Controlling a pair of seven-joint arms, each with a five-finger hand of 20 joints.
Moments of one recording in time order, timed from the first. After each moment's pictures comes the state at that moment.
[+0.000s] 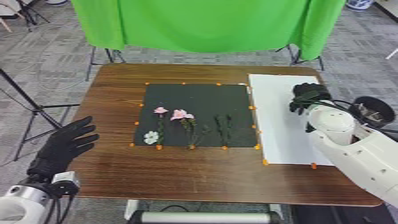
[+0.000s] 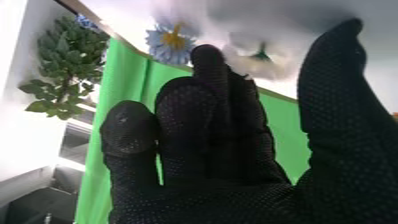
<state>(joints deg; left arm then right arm) 141.2 -43.7 -108.5 -120.1 38.5 8.2 10.2 -61.2 -40.9 45.1 -81.7 -134.4 -8.3 26.7</state>
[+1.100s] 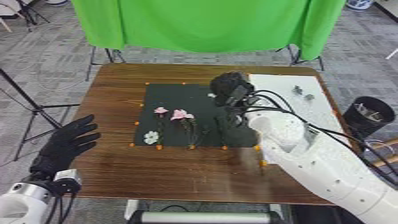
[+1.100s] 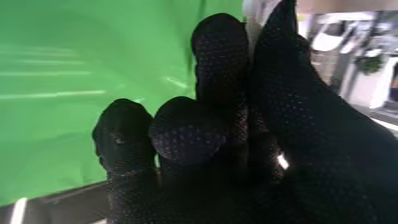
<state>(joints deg) 139.5 -43.9 -107.8 -120.0 38.6 7.8 9.1 -60.4 -53.5 39.5 -95.2 -141.2 3.1 7.5</state>
